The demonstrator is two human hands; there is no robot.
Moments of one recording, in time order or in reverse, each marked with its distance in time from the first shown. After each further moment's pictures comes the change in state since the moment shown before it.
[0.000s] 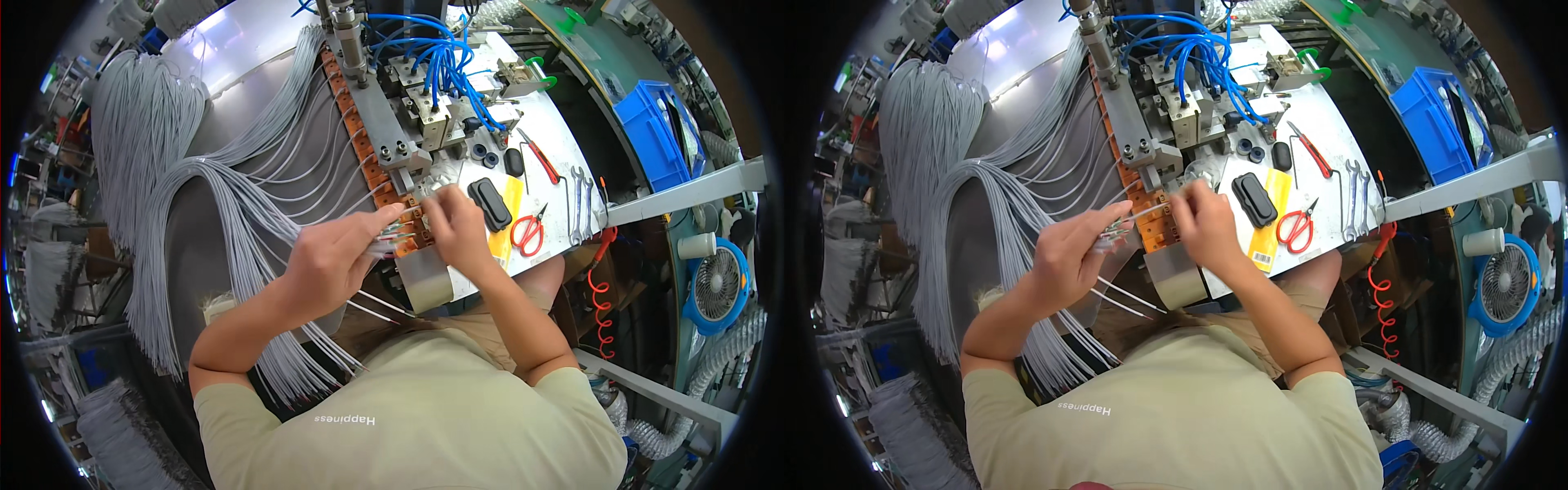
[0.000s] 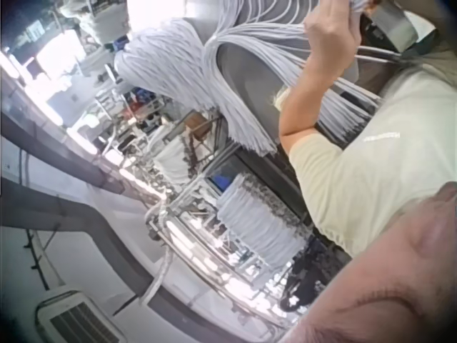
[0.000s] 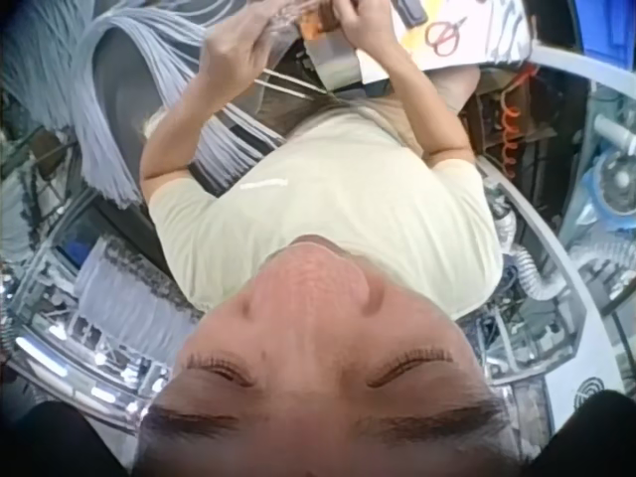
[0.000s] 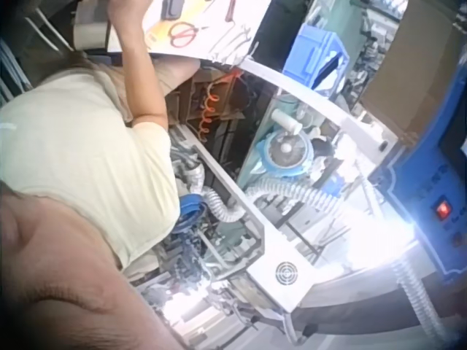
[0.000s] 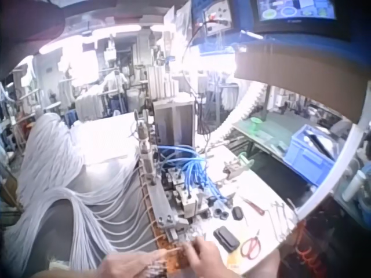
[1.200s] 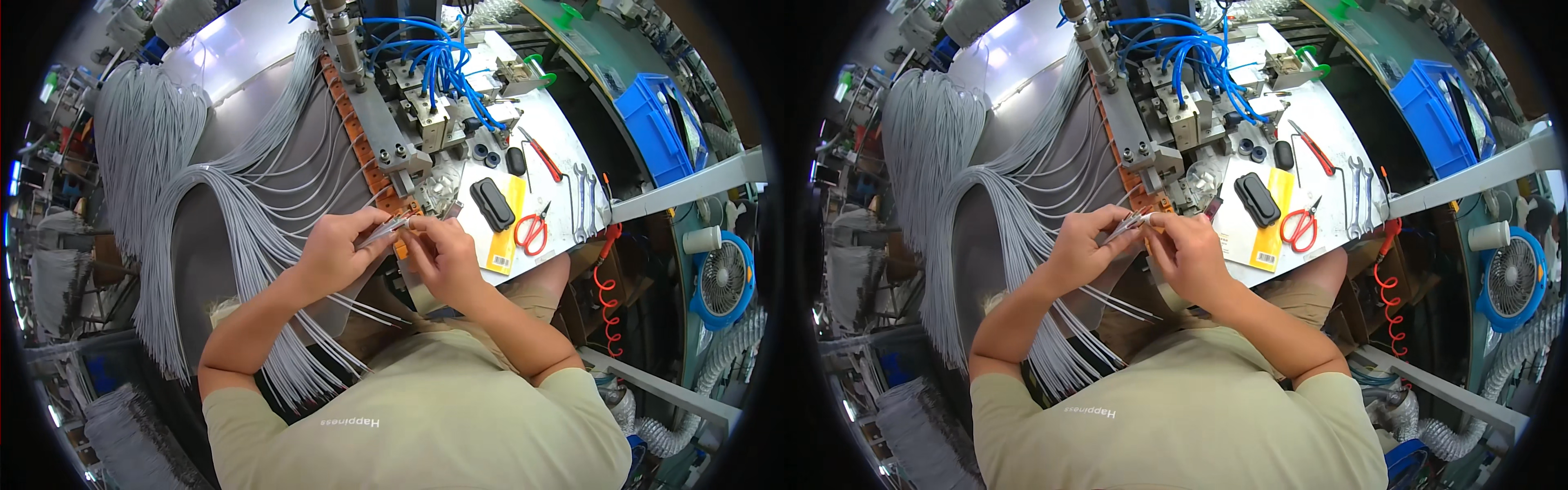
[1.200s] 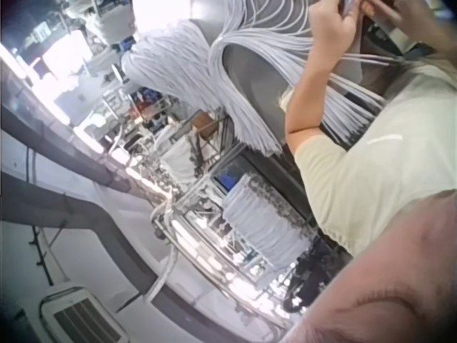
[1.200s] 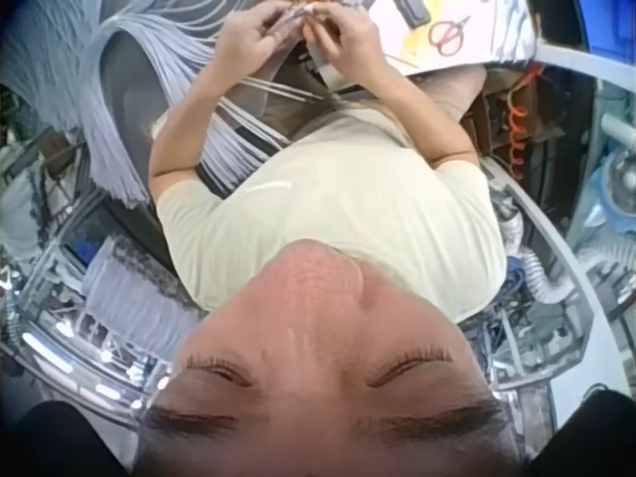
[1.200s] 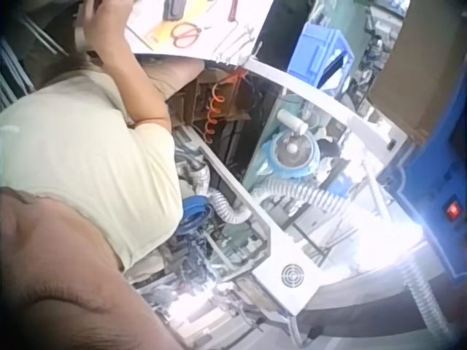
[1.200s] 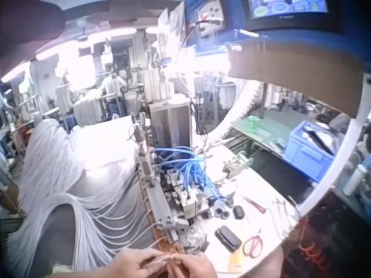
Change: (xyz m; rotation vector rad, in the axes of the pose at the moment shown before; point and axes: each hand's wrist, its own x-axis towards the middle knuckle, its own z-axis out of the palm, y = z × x) left_hand -0.005 -0.033 0.013 -0.186 -0.274 -0.390; right_hand -0.016 -0.042 0.001 0.001 -0.003 -0.138
